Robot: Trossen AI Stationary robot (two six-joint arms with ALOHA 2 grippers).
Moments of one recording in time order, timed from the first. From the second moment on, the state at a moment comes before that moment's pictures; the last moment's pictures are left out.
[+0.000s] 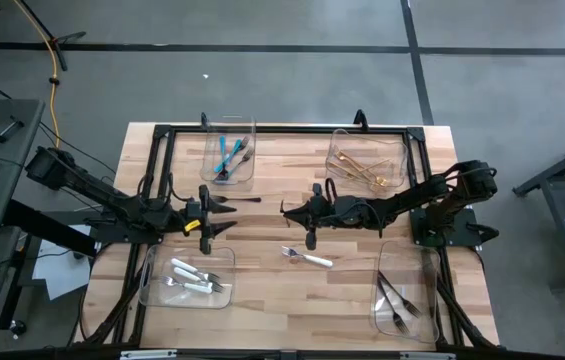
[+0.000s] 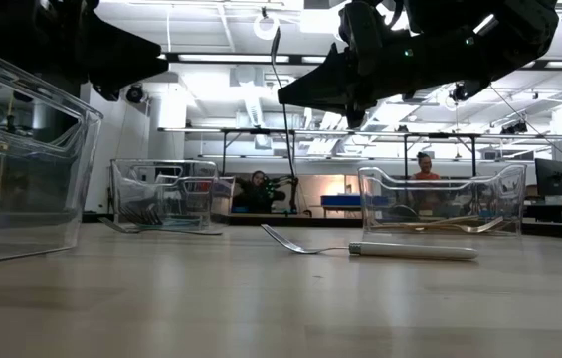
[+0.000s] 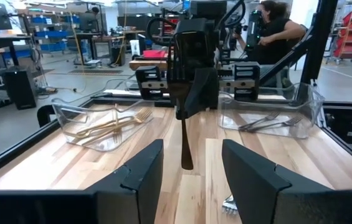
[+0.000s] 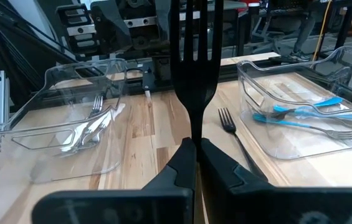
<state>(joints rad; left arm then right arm) -0.36 0.91 0.14 0.76 -0.49 -0.01 0.11 1.65 0.68 0.81 0.21 0.13</state>
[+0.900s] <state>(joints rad) -0.31 1.36 0.37 0.88 -0.51 0.06 0.14 1.65 0.68 0.83 0.16 0.15</state>
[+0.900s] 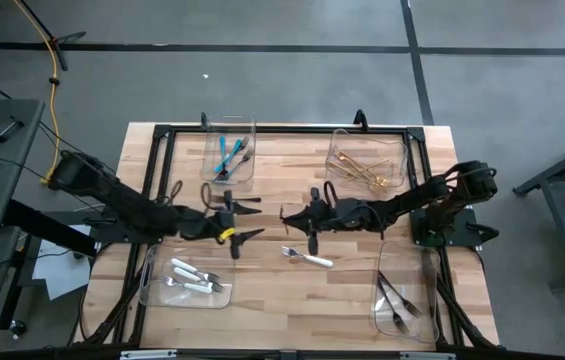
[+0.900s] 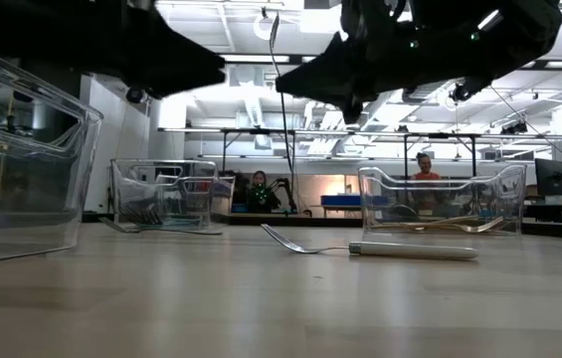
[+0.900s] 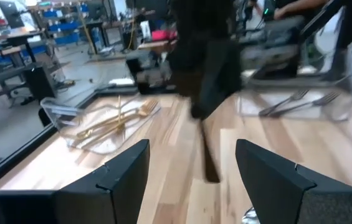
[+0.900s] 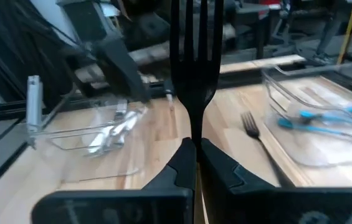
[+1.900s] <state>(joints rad) -0.20 1.82 0.58 1.17 -0.17 -0.09 0.18 1.65 0.68 0.95 0.15 0.10</state>
